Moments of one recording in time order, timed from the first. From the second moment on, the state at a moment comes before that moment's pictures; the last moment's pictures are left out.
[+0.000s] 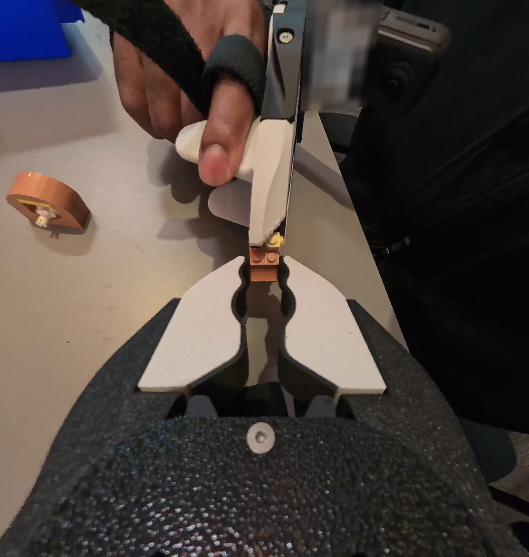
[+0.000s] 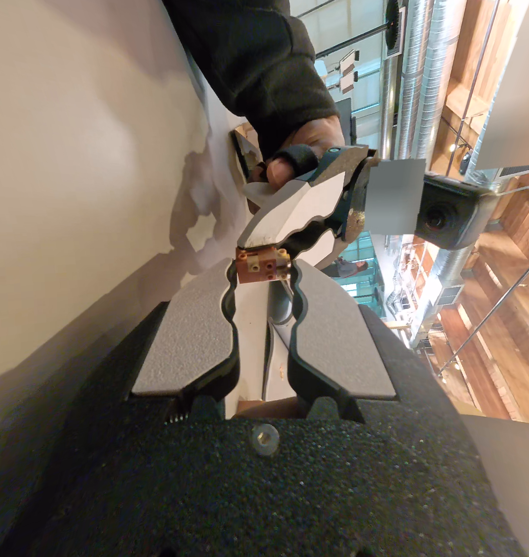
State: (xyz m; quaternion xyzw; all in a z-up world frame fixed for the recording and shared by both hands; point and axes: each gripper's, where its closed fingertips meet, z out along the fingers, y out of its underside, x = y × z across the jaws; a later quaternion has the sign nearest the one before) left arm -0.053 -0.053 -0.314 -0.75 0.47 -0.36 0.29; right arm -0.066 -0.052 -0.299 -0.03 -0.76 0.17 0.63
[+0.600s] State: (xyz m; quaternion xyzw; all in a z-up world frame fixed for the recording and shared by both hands) left arm -0.040 -0.060 -0.322 -0.75 0.49 -0.37 0.25; right arm -0.055 -0.059 -0.311 -0.08 -0.81 0.24 0.52
